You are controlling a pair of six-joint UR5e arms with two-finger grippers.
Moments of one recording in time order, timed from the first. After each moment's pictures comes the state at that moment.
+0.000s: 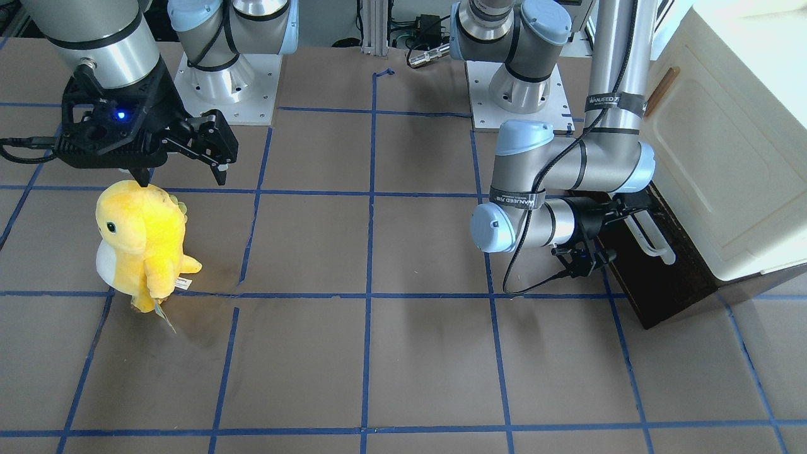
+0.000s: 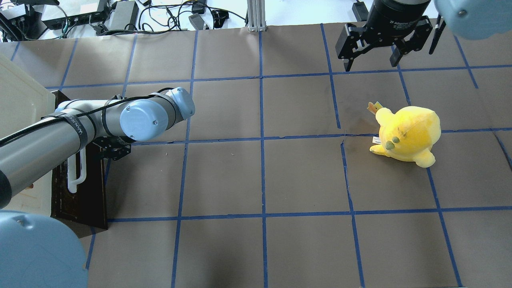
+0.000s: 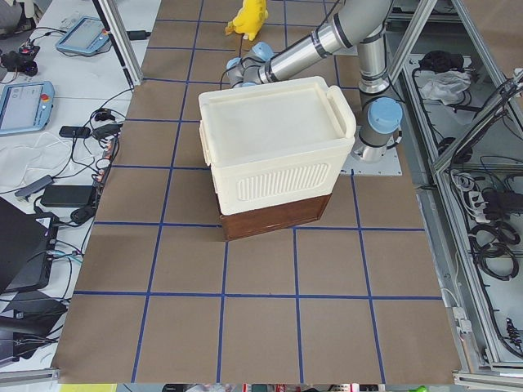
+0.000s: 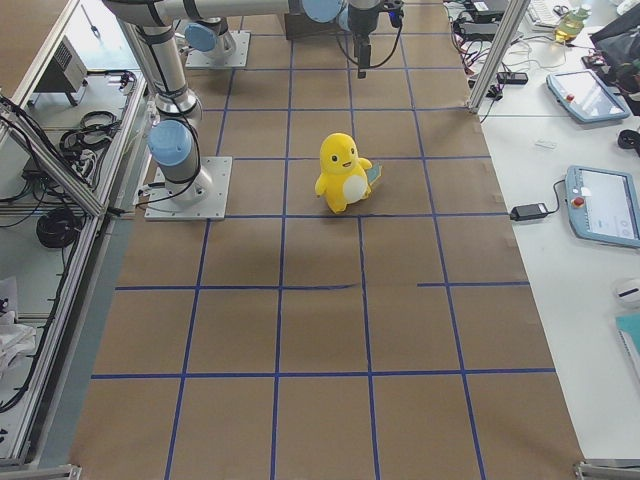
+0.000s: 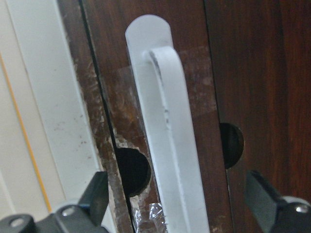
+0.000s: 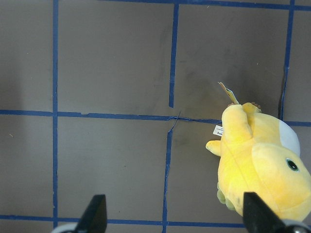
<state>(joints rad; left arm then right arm) -1.62 -1.98 -1.86 -1.72 2.74 -0.74 1.60 -1.48 1.44 -1.57 -1.58 -0.02</state>
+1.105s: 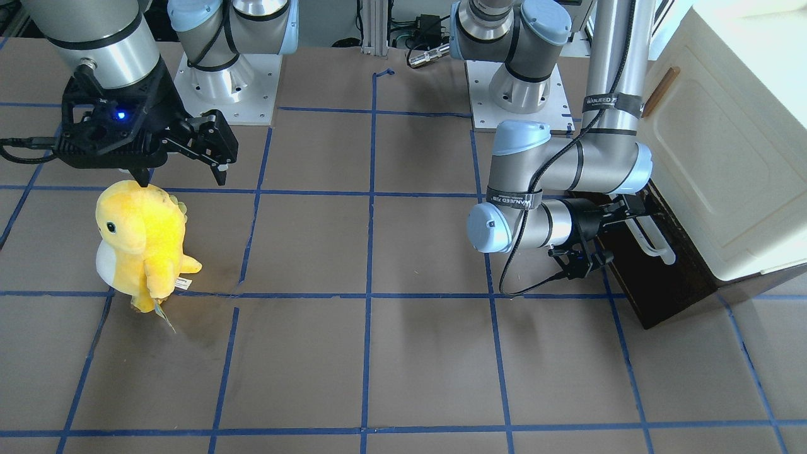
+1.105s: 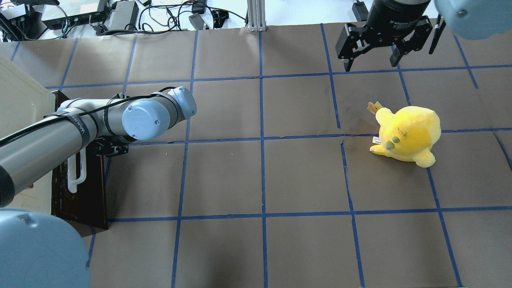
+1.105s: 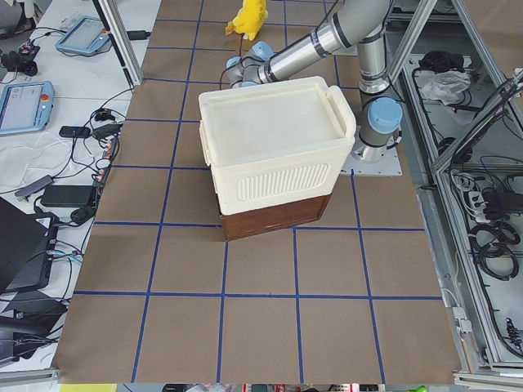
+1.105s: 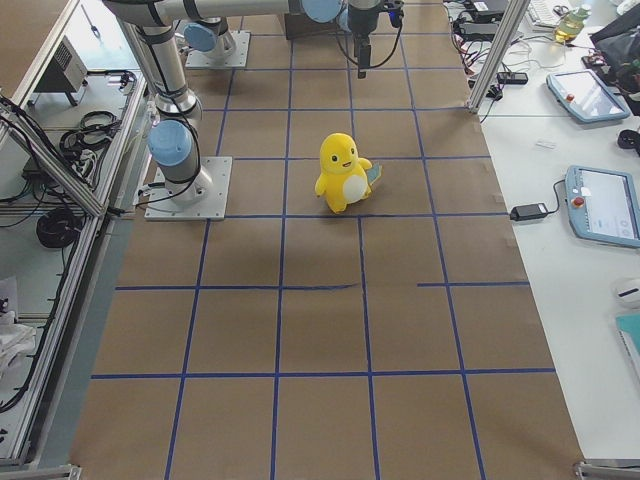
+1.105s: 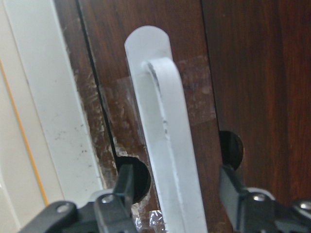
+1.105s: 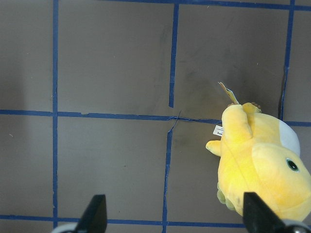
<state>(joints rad) -1.63 -1.99 -1.86 -1.71 2.75 -0.73 1.60 -1.48 1.44 -1.57 -1.58 -0.02</state>
